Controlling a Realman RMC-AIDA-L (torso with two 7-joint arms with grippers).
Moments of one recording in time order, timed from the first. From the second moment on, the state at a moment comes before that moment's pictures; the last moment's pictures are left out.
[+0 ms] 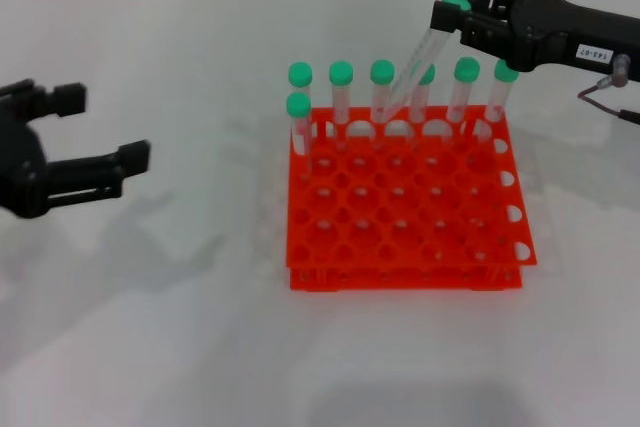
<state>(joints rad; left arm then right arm) 0.16 -2.09 1.08 1.91 1.77 1.52 -2.09 0.65 1.98 -1.00 -0.50 -1.41 -1.46 1.40</state>
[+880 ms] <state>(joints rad) 0.05 -2.08 0.93 1.16 1.61 1.54 -1.61 0.70 1.99 -1.04 -0.63 -1.52 -1.44 1.48</state>
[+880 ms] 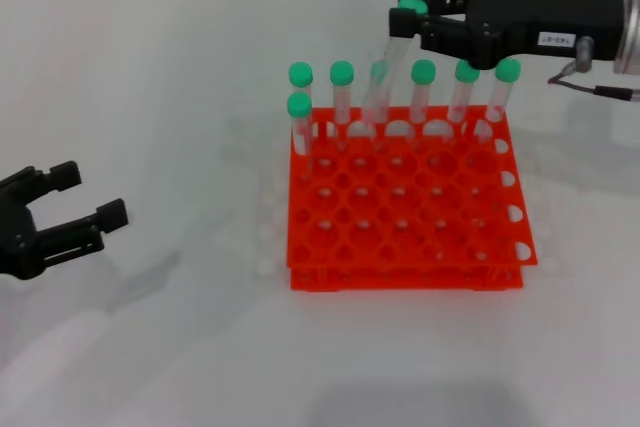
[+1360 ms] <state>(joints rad) 0.03 -2.08 0.92 1.10 1.66 1.55 -1.60 0.75 2.01 -1.13 -0.68 -1.54 -1.37 1.48</state>
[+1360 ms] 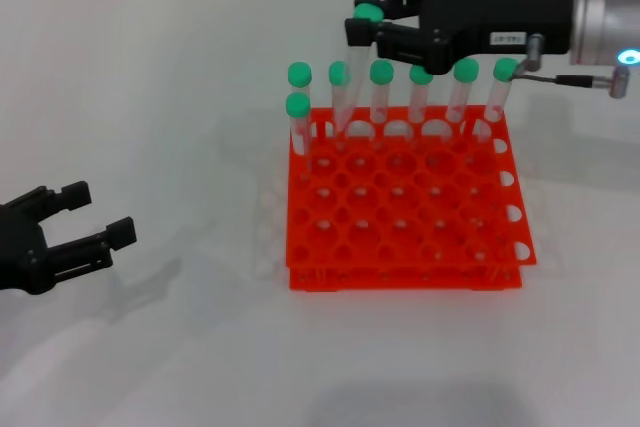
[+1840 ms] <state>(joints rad) 0.02 -2.08 0.92 1.06 1.67 1.55 -1.58 0.77 2.02 -1.22 -0.68 -1.53 -1.27 1.48</state>
